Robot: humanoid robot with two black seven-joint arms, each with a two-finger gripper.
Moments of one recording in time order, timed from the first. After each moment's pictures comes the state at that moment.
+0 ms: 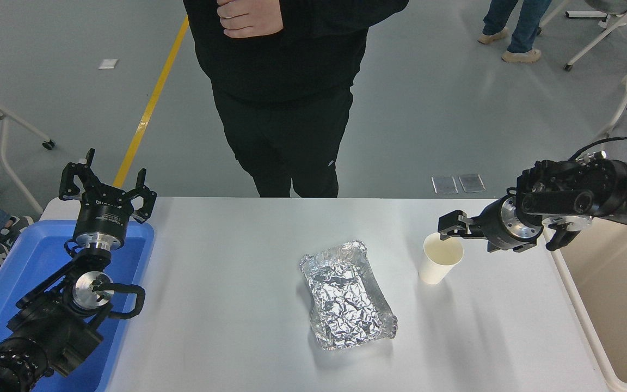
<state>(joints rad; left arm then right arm) -0.61 0.21 -0.90 -0.40 -0.07 -0.54 -0.54 1.56 -0.34 -1.04 1.07 -0.17 0.28 -0.05</state>
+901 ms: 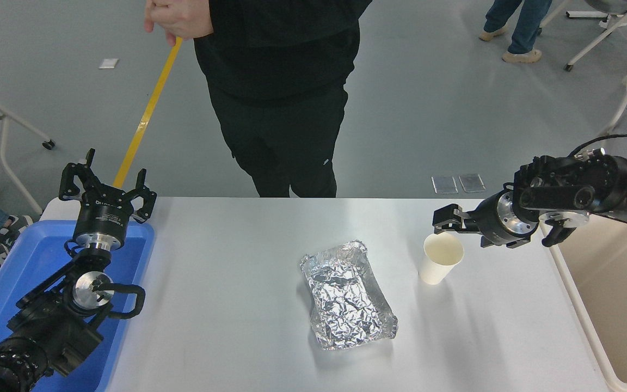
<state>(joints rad) -0.61 0.21 -0.90 -0.40 -0.07 -0.54 -0.54 1.53 -0.40 -0.92 1.06 -0.16 0.27 -0.05</state>
